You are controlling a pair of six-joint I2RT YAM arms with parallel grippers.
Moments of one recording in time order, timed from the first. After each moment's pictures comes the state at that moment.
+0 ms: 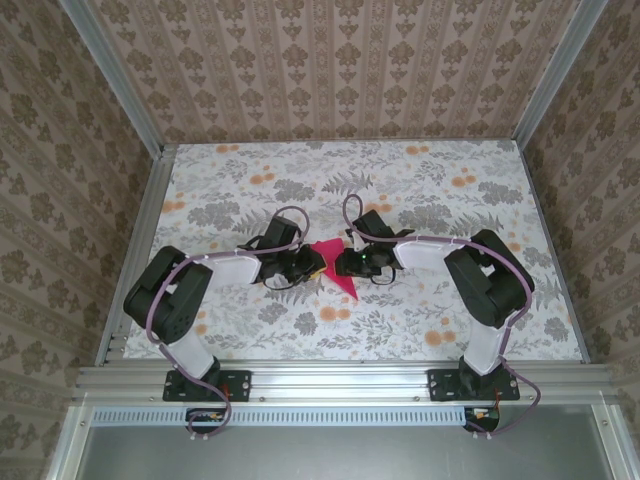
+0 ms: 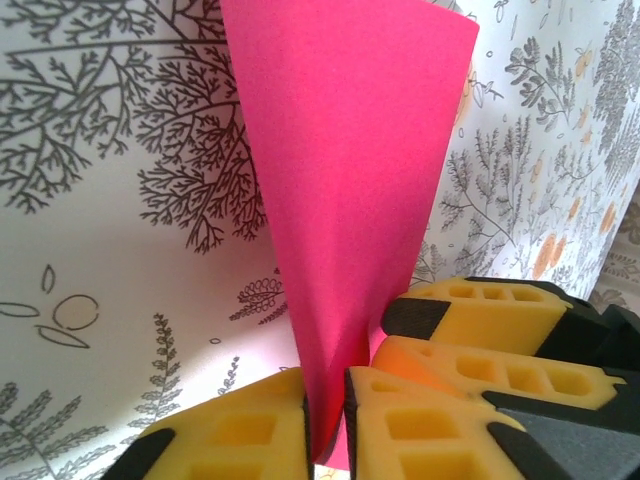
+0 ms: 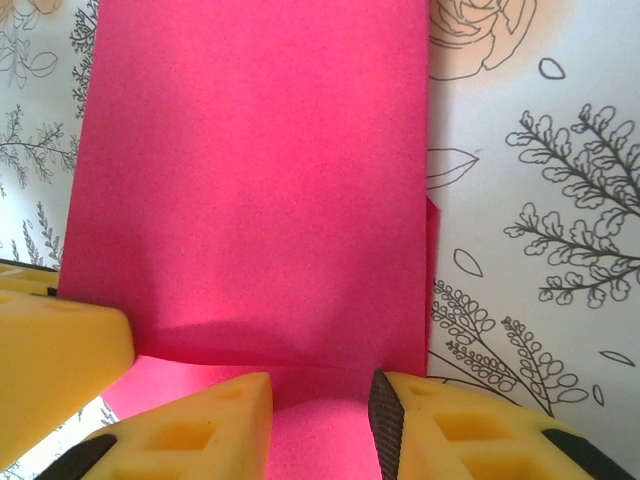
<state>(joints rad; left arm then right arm) -0.63 1.68 0.76 0.03 0.46 -1.09 0.57 1.82 0.98 -0.22 -0.33 0.57</state>
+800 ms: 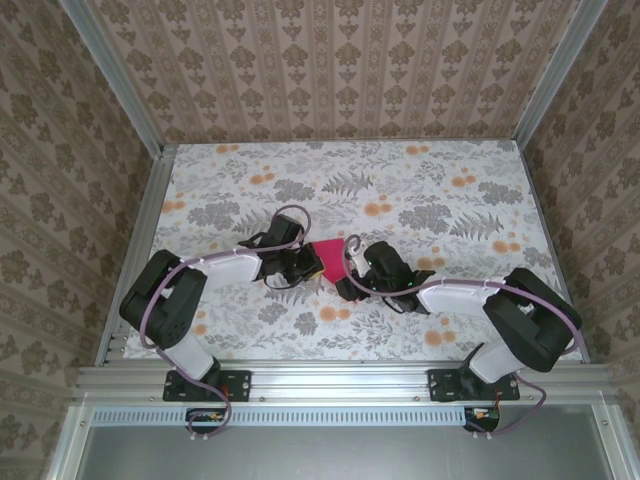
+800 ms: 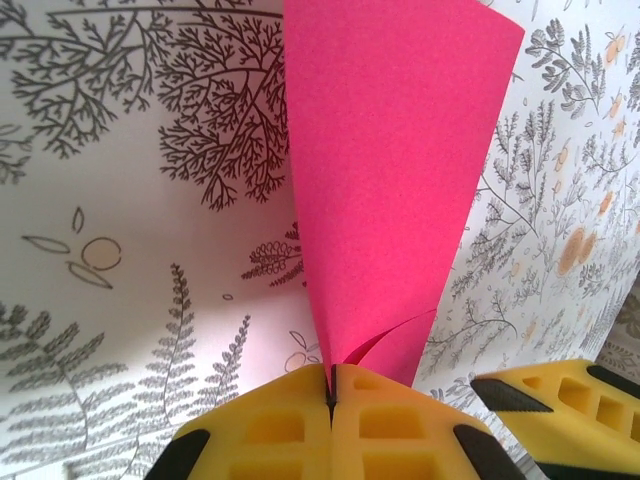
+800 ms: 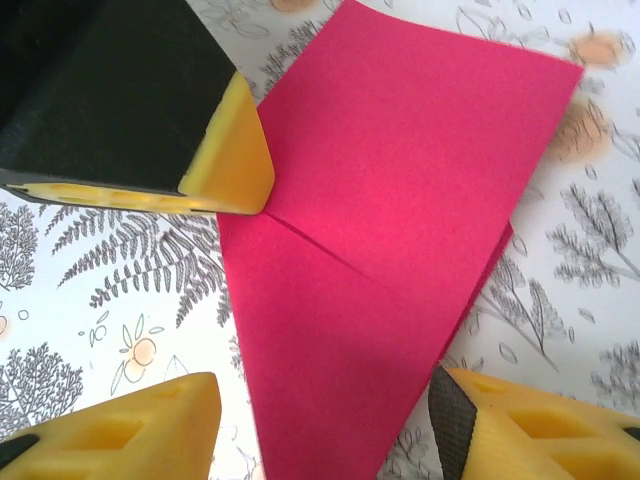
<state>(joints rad) -0.66 1.63 0.81 -0.13 0.40 -1.07 0.73 1.50 0.59 0.21 -0.10 0.17</state>
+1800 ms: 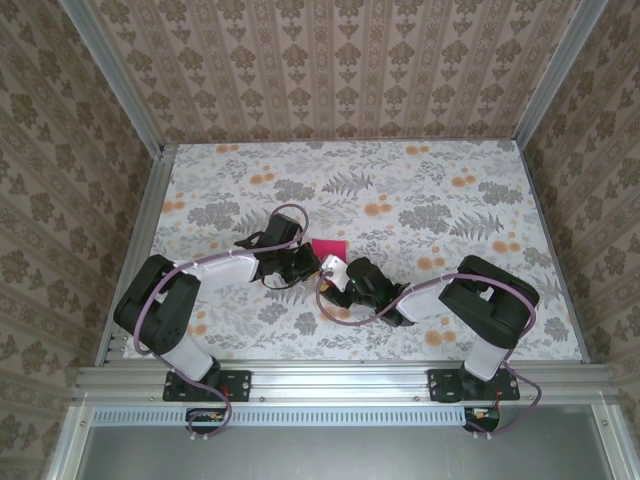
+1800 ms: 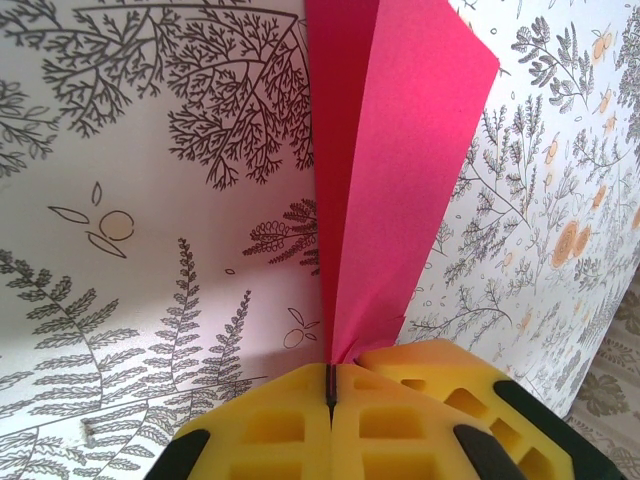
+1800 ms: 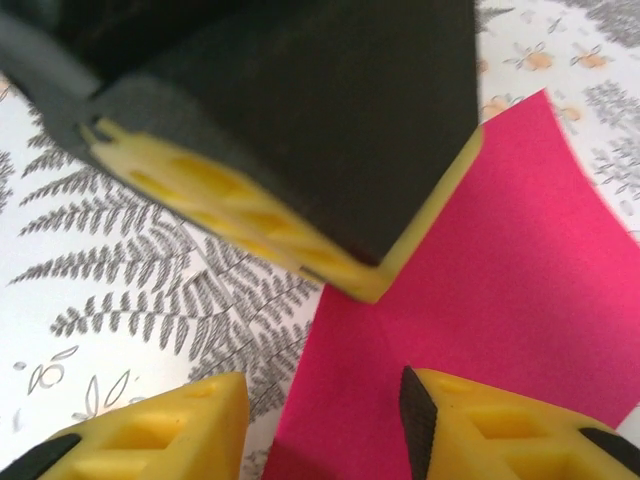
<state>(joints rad) -0.65 1.60 0.81 -0.17 0.40 -1.06 0.86 1.72 0.57 0.59 0.05 -0.16</state>
